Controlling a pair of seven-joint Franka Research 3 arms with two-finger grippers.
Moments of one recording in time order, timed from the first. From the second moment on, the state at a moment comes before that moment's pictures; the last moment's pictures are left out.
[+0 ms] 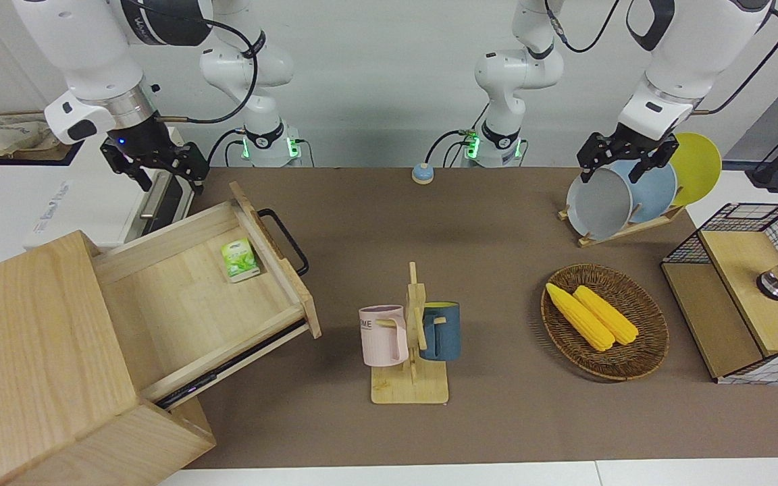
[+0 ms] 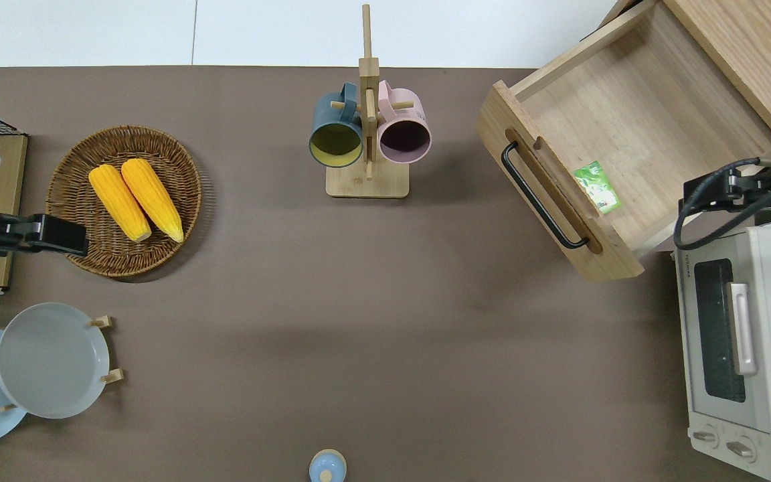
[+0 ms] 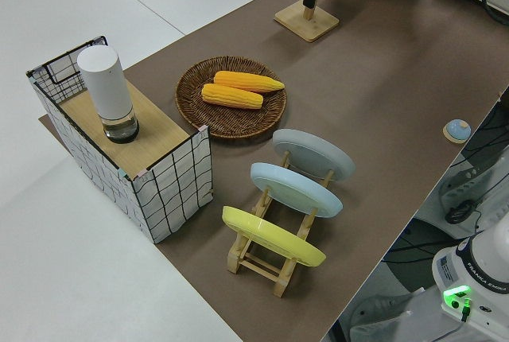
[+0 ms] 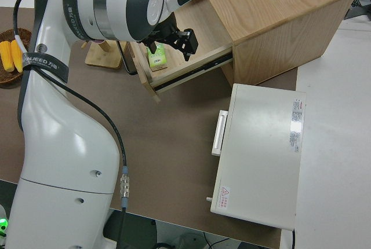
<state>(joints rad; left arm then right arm) 0.03 0.04 -0.06 -1.51 0.00 1.52 0.02 0.03 0.13 -0.05 -1.39 0.01 1.50 0.13</state>
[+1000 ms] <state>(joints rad) 0.03 0.04 -0.06 -1.51 0.00 1.52 0.02 0.04 0.14 -0.03 -1.39 -0.02 1.50 0.13</state>
